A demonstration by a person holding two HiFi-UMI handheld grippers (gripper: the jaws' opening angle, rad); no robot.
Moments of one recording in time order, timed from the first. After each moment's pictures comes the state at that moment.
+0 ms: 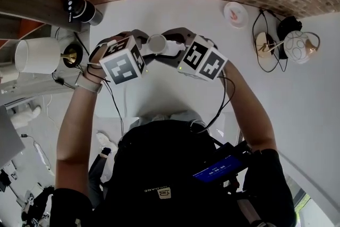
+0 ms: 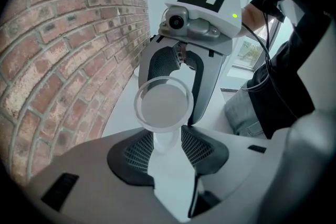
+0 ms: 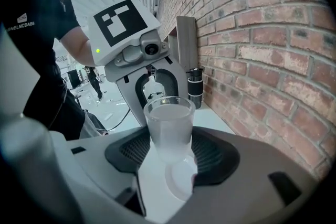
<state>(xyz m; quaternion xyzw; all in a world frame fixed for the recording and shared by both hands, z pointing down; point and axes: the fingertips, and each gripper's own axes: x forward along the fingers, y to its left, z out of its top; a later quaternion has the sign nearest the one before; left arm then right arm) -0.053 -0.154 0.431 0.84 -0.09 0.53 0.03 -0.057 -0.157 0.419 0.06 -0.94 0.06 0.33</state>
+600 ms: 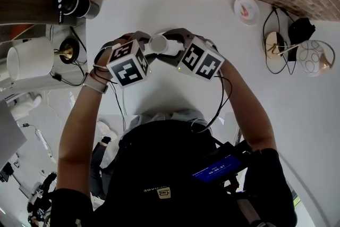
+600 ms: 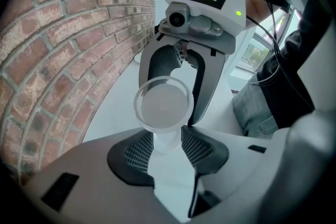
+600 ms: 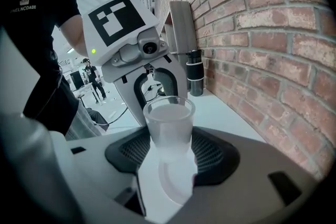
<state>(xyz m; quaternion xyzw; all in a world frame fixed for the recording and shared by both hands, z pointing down) -0.055 -0.169 0.506 0.83 -0.09 0.54 0.07 -0.058 -0.173 0.492 0.03 -0.93 0.09 0.35</state>
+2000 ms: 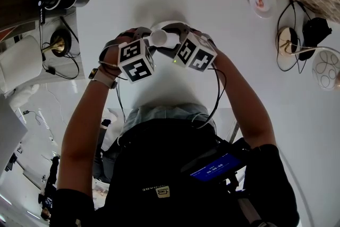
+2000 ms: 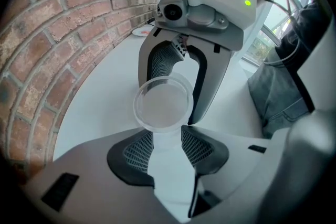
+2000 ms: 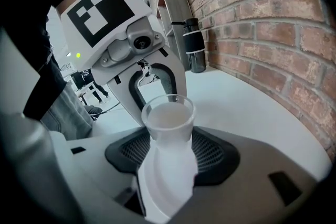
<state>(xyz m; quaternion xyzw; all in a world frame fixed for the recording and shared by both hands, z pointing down) -0.067 -0.169 0.609 0.80 -0.10 0.58 0.10 -0.068 -0.172 0.601 0.01 -0.92 0.13 0.38</state>
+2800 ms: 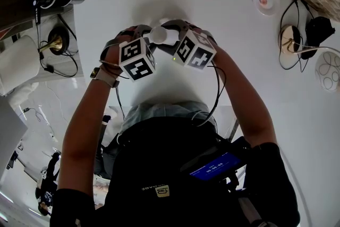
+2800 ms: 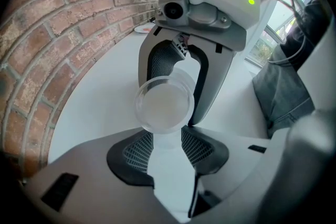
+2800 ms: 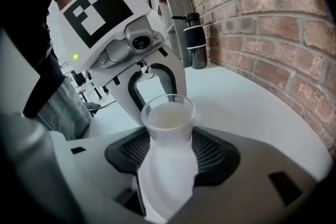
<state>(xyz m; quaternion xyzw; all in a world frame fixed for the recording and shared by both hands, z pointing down) -0.067 -0.168 0.625 0.80 -0.11 0.58 0.10 -0.068 -0.171 0.615 0.00 -0.91 0.12 0.39</state>
